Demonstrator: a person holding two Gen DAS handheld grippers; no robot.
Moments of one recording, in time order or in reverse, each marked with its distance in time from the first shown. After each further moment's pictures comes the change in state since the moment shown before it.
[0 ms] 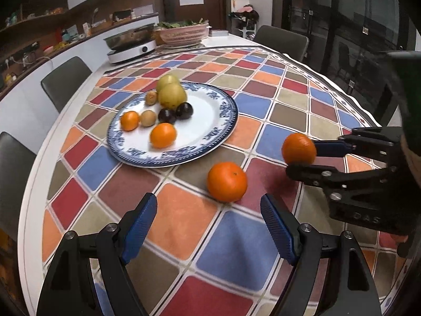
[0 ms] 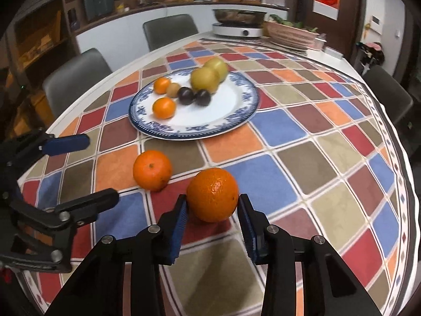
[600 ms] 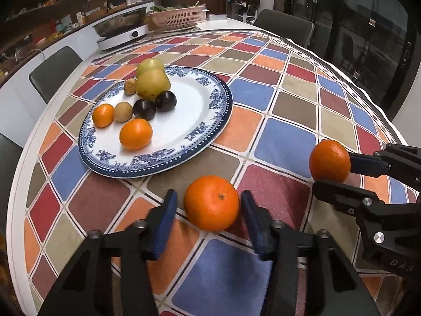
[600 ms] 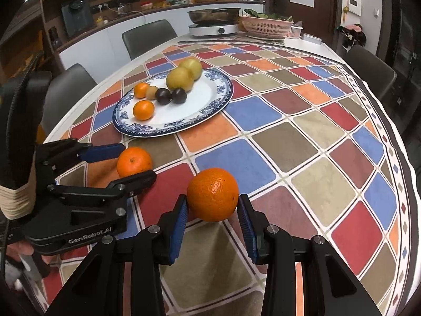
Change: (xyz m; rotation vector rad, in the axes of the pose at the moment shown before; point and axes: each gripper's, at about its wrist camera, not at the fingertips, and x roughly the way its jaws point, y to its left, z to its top) left arm 0.048 -0.015 0.016 -0.006 0.079 -0.004; right arm -0.007 -0.020 -0.015 0.114 -0.006 -0.024
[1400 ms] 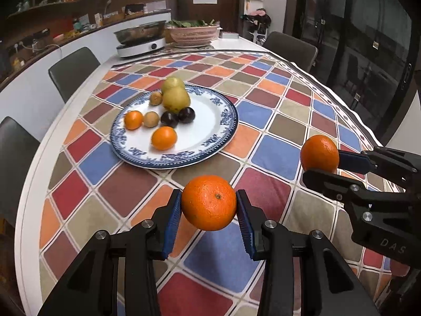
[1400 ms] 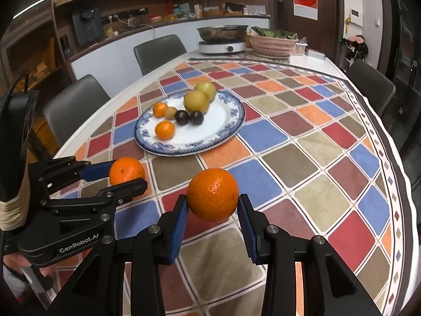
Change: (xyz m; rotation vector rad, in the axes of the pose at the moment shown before) left arm -0.065 0.012 -0.014 -0.085 -0.085 0.015; right arm -0.038 0.019 0.007 -0.023 -0.083 0.031
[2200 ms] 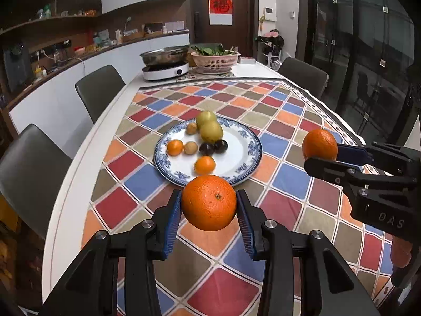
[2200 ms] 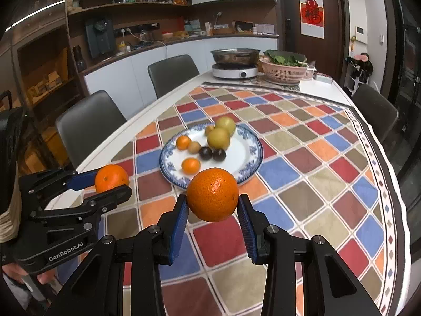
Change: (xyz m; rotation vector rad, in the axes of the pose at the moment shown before) left arm -0.061 0.035 0.013 -0.026 -0.115 0.081; right arm -0.030 0.032 0.040 -0.031 -0.093 0.025
